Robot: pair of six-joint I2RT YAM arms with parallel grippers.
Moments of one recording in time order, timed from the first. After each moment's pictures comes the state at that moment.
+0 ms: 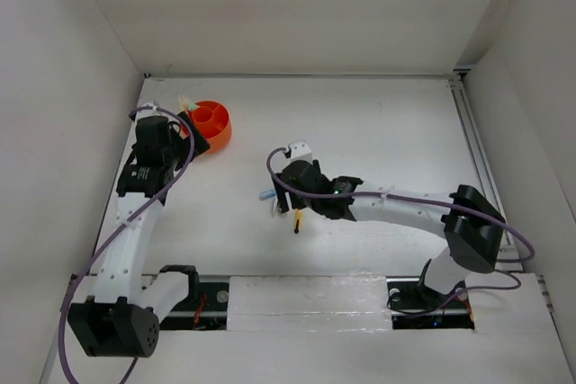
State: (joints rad) left arm -0.04 1.02 0.99 -0.59 -0.10 -0.56; right arm 1.04 1.59 1.11 -0.28 0.41 0.50
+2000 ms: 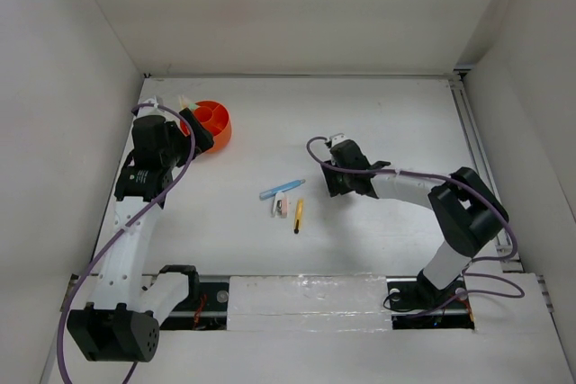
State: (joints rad) left arm -0.04 0.97 0.99 -0.54 0.01 -0.54; right arm 0.63 1.68 0.90 -0.13 0.14 0.21
